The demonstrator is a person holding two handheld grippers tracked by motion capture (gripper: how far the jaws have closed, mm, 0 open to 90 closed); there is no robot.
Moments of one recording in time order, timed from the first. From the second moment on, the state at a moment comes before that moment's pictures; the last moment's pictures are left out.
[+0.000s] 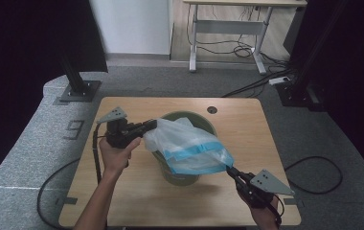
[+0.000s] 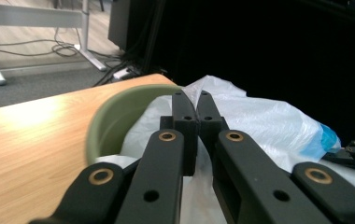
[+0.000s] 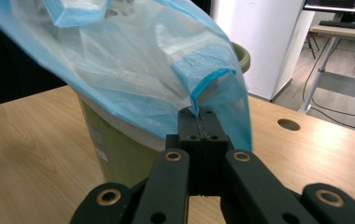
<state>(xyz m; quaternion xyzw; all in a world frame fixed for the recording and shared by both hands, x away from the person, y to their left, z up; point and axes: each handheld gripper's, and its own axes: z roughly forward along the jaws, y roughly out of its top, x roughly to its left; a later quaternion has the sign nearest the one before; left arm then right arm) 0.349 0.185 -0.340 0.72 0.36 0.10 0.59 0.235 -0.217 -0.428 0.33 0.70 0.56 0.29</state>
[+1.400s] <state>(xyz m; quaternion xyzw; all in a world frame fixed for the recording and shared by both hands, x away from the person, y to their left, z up) 0.339 0.229 -0.433 0.72 0.42 0.07 0.55 0.253 -0.178 -0.527 0.35 0.76 0.50 0.19</state>
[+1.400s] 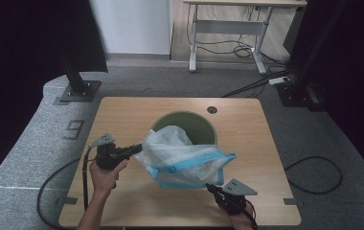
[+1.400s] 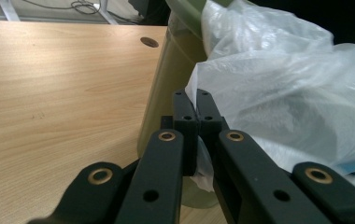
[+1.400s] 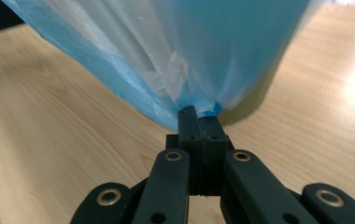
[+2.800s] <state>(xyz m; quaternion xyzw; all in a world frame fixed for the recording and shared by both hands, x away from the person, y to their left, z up) 0.338 0.232 -0.420 0.73 0.40 0.07 0.55 0.284 -0.233 -0.404 0.32 0.73 0.54 0.27</state>
